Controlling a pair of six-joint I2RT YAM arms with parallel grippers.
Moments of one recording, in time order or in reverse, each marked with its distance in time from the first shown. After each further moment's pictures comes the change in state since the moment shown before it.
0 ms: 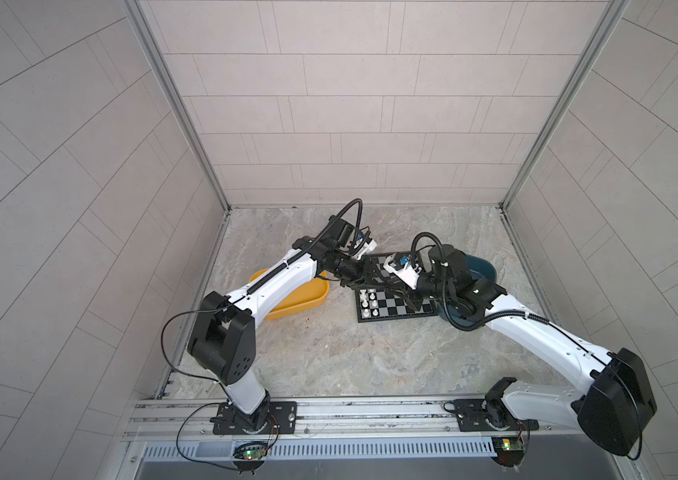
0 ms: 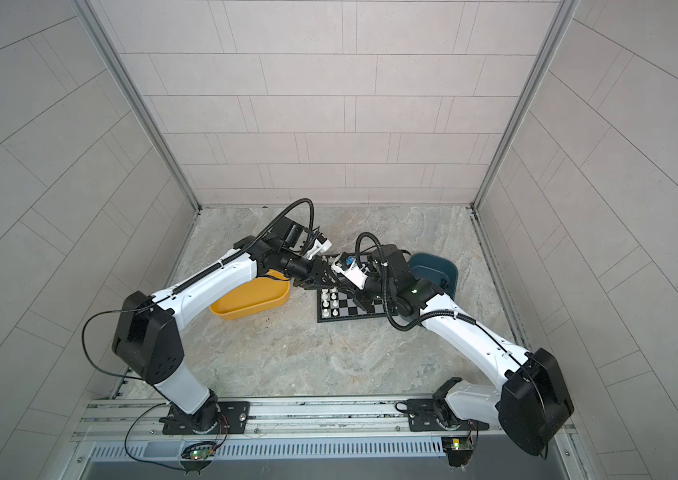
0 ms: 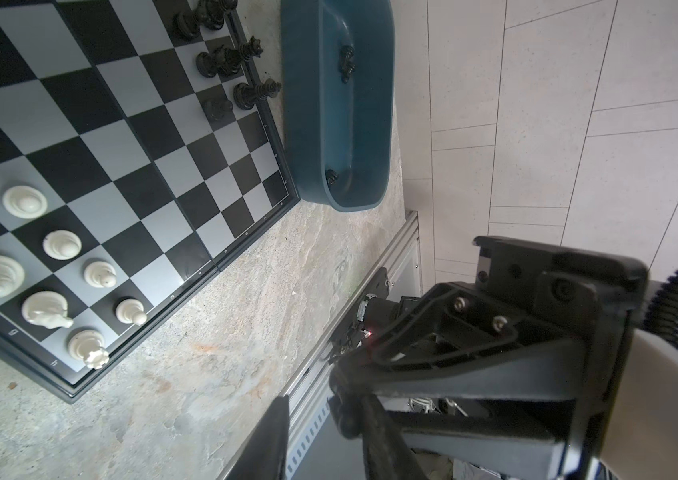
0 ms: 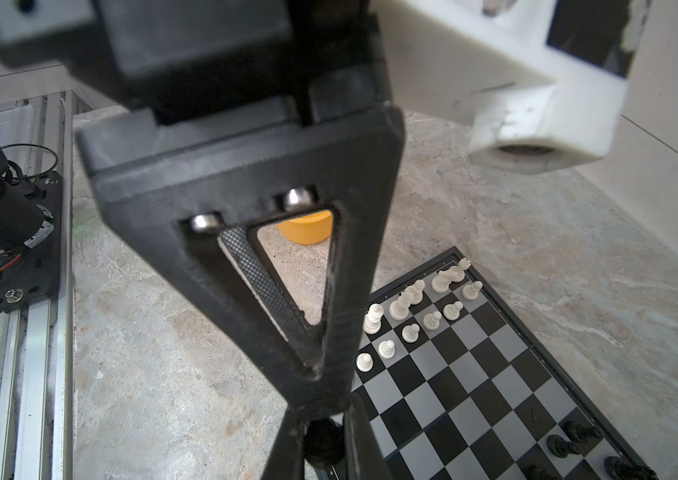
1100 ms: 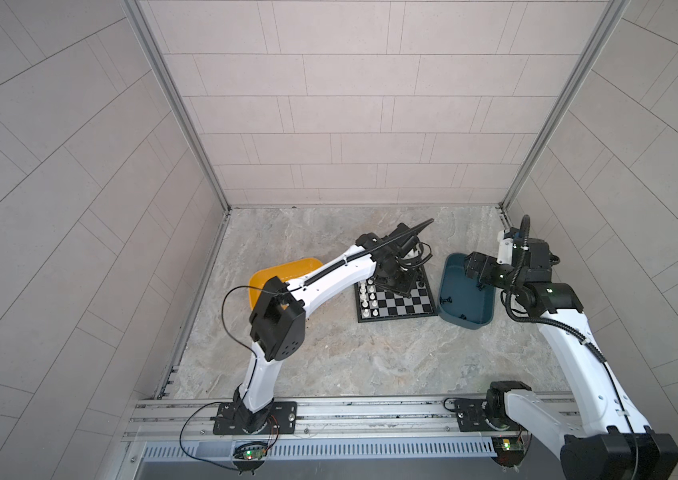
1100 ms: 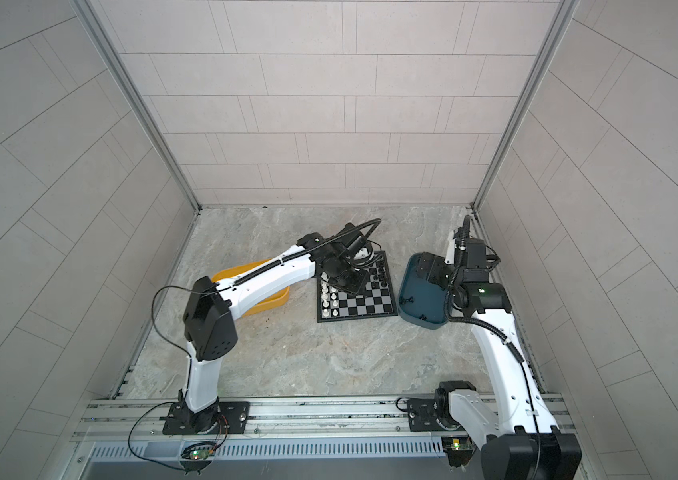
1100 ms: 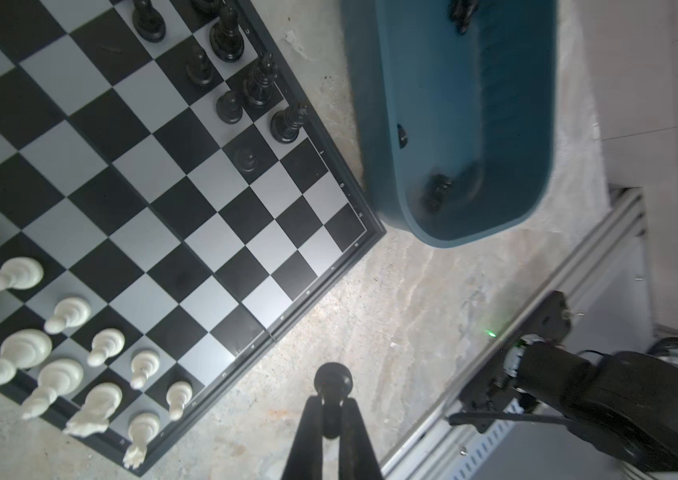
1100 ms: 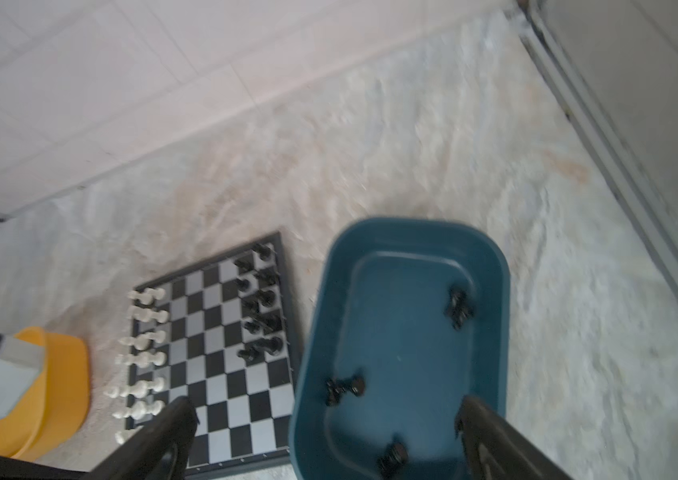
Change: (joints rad) left arm -0.313 0.404 0.534 -0.315 -0.600 0.149; right arm -0.602 -0.224 0.028 -0.404 0.354 0.682
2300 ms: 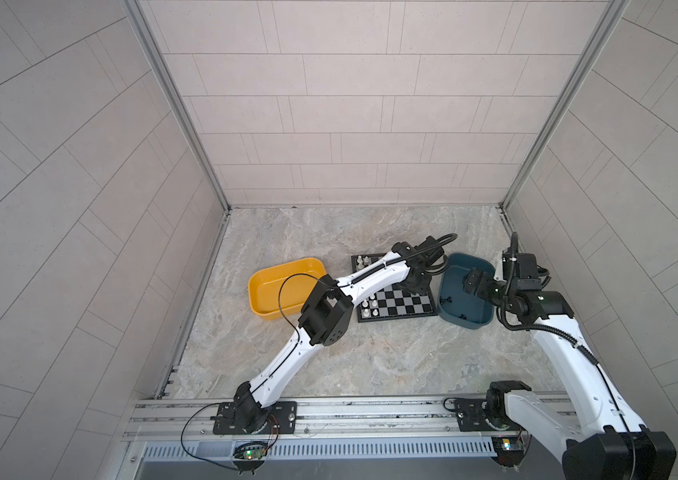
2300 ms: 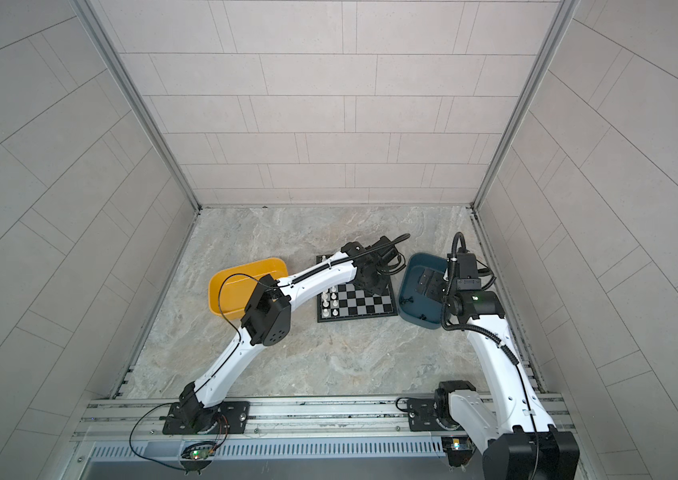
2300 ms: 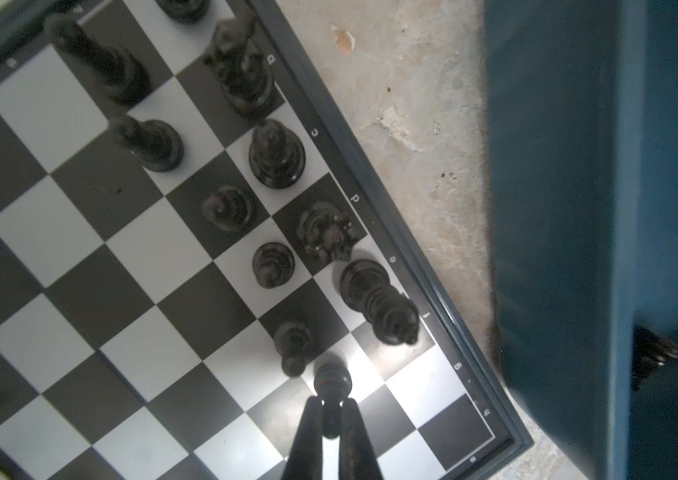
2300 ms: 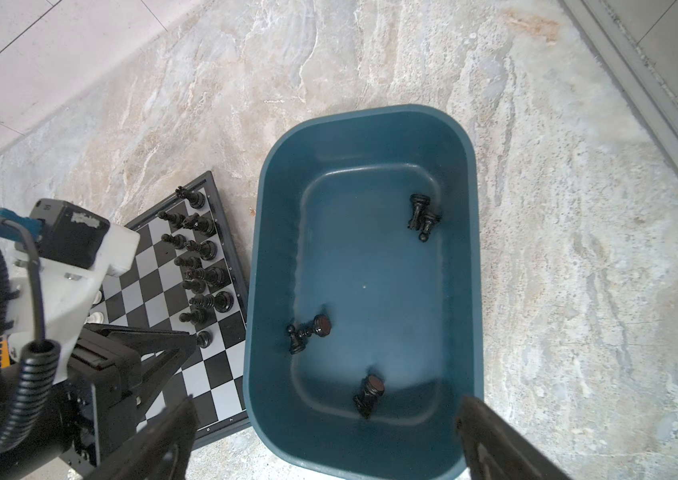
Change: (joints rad) left arm -0.042 0.402 0.388 -0.035 -0.268 -0.023; right arm 0.024 -0.032 -0.088 -0.048 0.056 0.092
